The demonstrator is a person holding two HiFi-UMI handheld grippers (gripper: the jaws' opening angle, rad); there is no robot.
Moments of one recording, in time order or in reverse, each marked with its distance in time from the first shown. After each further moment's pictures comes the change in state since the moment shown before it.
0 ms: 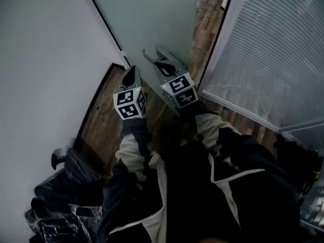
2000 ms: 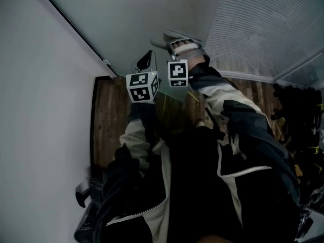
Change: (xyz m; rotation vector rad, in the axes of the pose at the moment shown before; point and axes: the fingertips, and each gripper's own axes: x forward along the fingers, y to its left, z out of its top) left arm 0.036 0.008 -0.009 0.057 0.041 -0.536; right arm 0.067 -0.037 -0.076 -1.197 0.851 -0.386
